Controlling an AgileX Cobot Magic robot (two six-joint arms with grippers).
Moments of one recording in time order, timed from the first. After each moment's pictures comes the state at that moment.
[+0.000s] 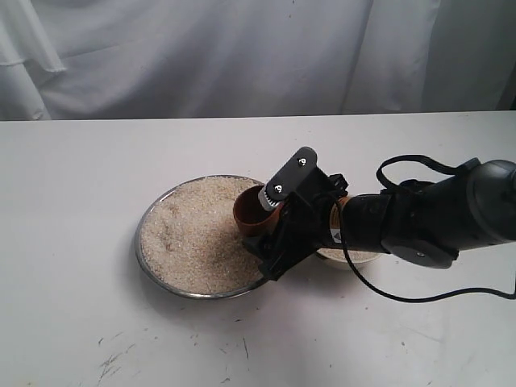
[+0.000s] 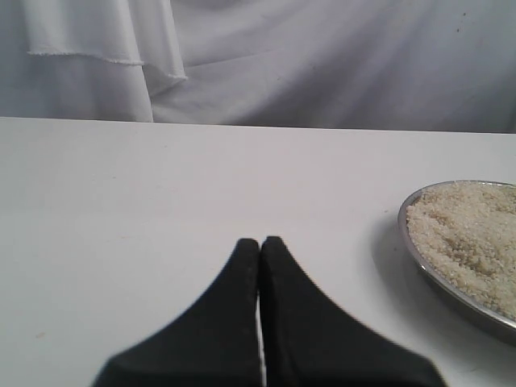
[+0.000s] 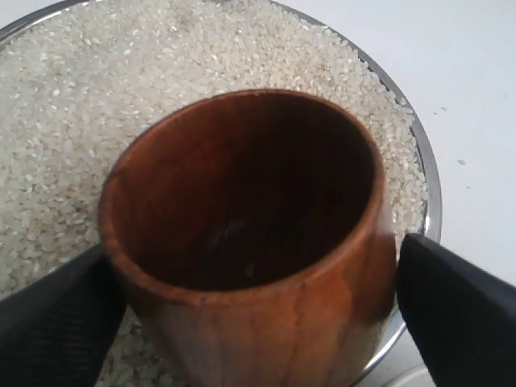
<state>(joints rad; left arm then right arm) 0.01 0.01 0.00 -0.04 0.29 0.01 0.64 1.93 -0.87 -0.66 -0.38 0.26</state>
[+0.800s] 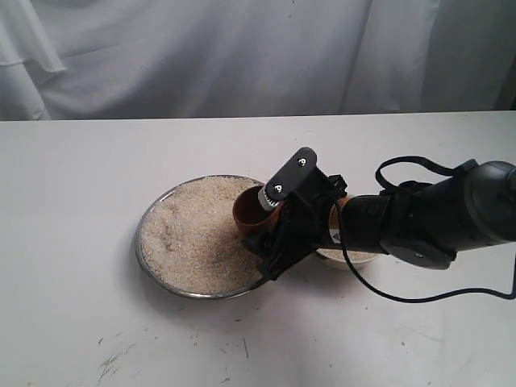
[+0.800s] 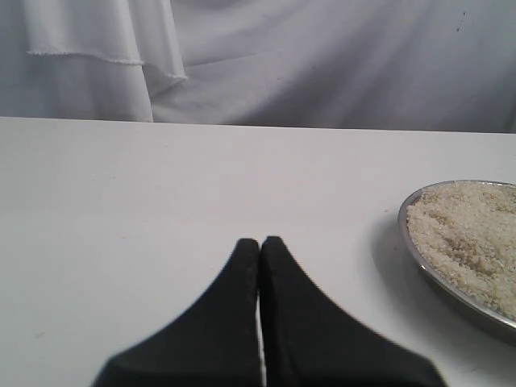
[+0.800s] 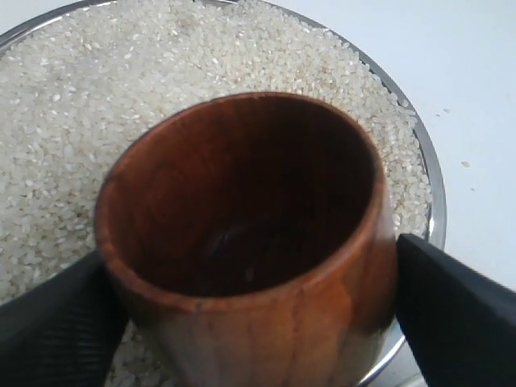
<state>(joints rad) 0.01 0.01 0.00 -0.04 0.29 0.01 0.64 1.94 -0.87 -0.65 -0.40 0.26</state>
